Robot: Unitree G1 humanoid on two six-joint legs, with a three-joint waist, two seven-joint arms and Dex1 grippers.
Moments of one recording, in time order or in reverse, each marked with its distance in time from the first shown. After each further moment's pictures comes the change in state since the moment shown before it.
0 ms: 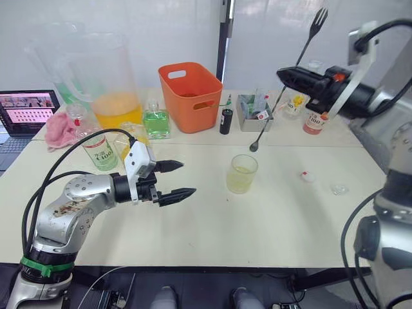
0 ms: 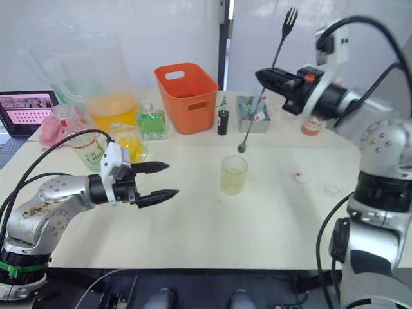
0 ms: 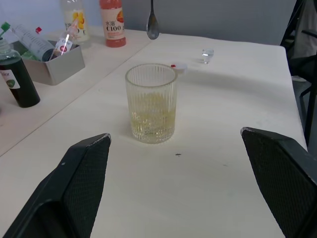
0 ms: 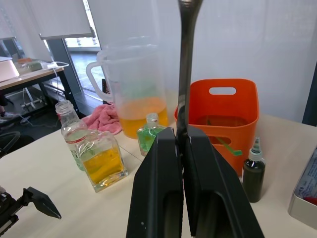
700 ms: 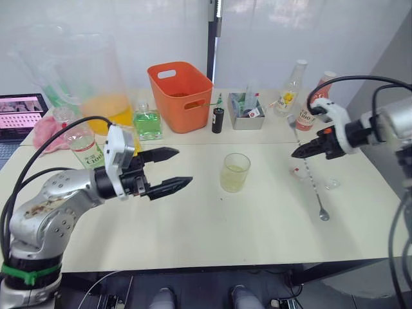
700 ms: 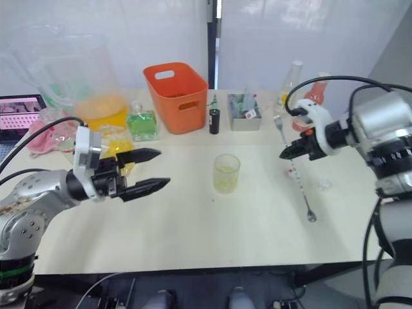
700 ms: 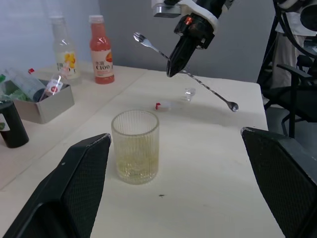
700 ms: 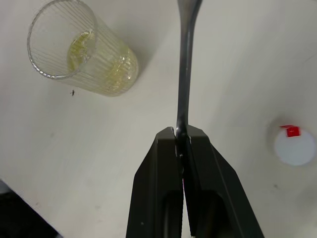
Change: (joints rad) left arm 0.106 0.050 0.135 -0.139 -0.168 0.065 0.037; right arm -0.216 -0.147 0.830 0.529 -0.492 0.137 0.585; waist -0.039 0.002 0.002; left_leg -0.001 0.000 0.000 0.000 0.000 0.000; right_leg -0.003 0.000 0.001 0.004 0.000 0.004
